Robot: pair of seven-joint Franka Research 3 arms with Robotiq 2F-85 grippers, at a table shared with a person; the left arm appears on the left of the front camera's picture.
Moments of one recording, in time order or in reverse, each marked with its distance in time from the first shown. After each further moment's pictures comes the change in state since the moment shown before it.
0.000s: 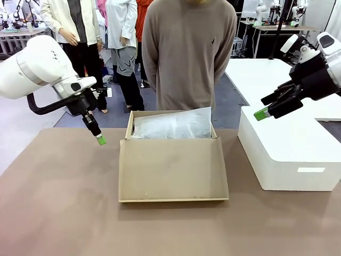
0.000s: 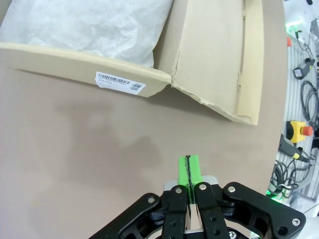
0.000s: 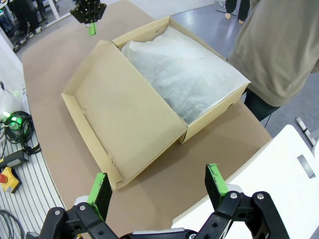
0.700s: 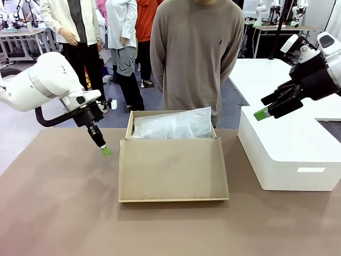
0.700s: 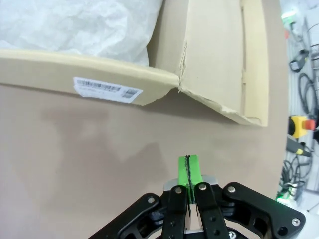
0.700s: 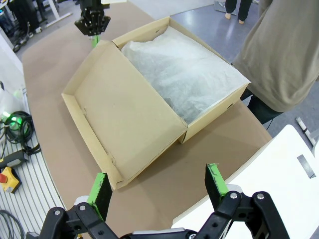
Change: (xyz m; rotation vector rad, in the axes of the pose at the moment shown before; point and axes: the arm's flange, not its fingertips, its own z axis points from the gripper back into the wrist) left arm -0.006 0.022 -0.049 -0.081 -0.002 -0.054; right arm 0.000 0.000 0.000 0.000 0.000 0.000
